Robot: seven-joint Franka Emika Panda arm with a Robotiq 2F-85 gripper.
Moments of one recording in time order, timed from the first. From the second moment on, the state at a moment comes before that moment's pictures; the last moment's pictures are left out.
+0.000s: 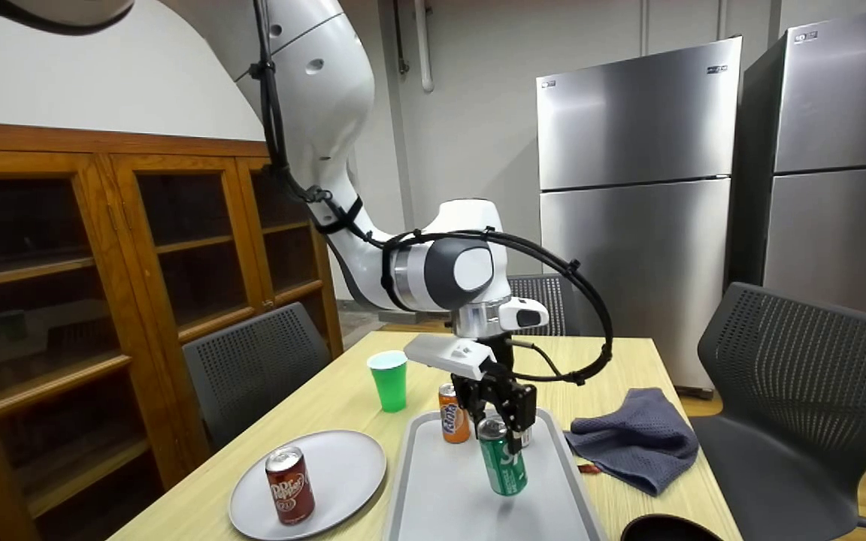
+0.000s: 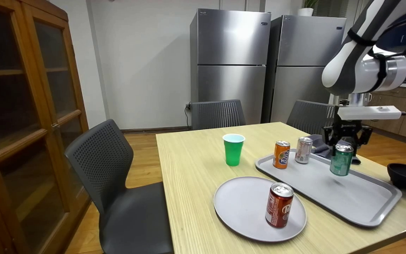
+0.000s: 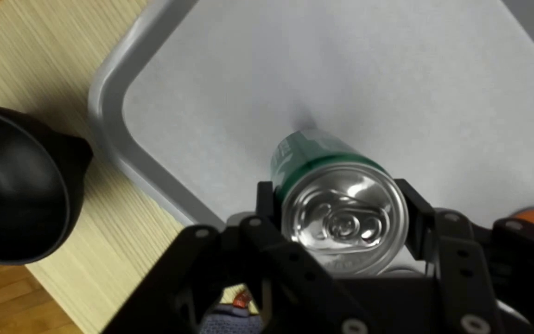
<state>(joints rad) -0.20 0.40 -0.22 -2.22 -0.03 2.59 0.08</state>
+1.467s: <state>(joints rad) -0.23 0.40 -0.23 -2.19 0.04 2.59 0.08</state>
